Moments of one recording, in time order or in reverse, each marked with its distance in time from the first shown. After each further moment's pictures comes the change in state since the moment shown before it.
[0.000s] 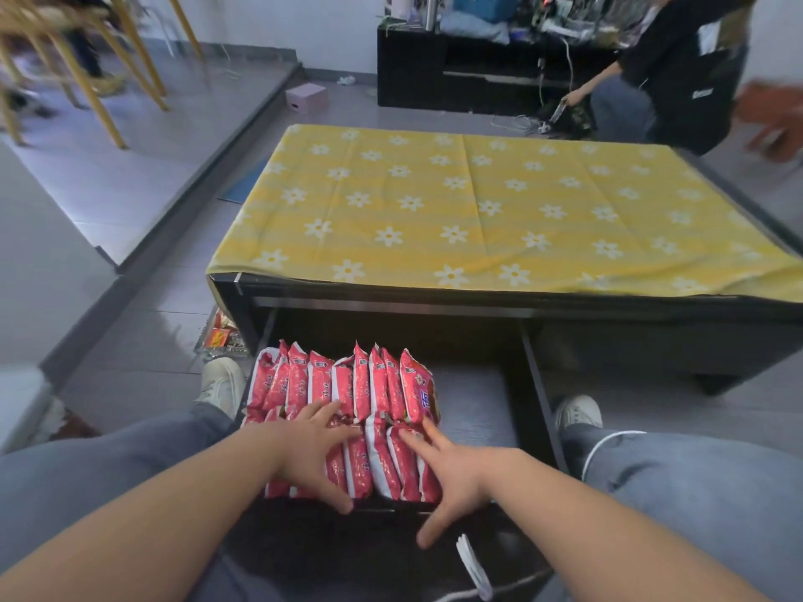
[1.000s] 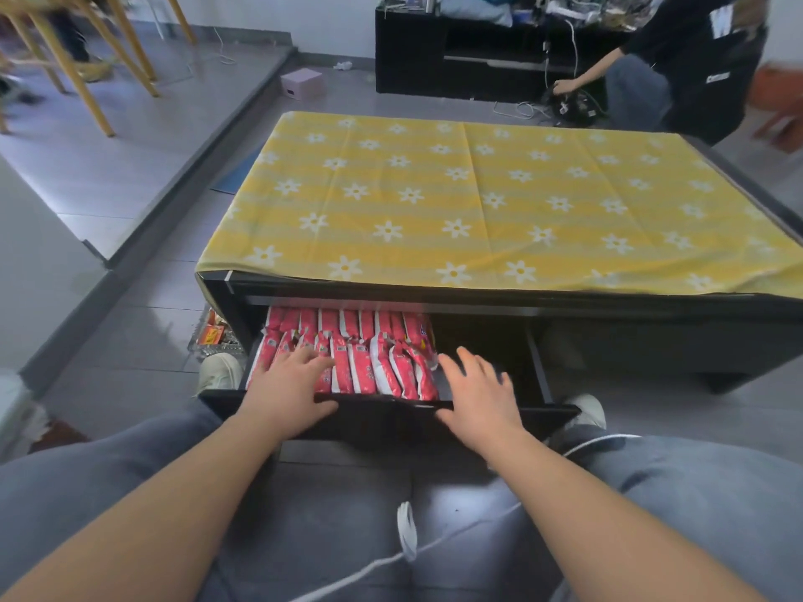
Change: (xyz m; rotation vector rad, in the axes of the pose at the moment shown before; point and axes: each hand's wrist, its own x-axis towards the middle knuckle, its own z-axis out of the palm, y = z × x) left_hand 0.024 -0.022 -0.032 -0.123 0.677 -0.232; right_hand 0.034 0.022 -0.042 -0.079 0.800 0.312
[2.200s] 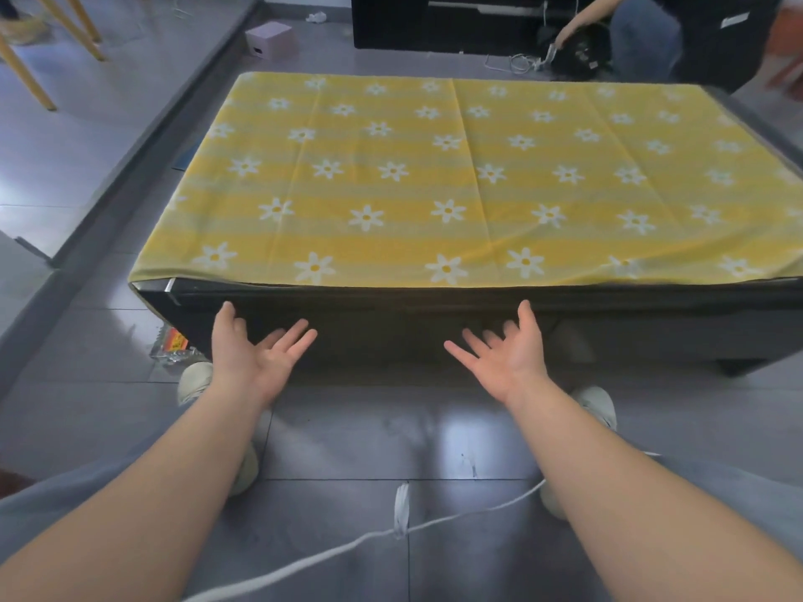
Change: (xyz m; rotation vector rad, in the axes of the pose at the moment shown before) left_hand 0.105 -0.002 -0.003 -2.423 0.215 -0.681; right_hand 0.102 0.048 -0.013 2.379 0.035 0.736
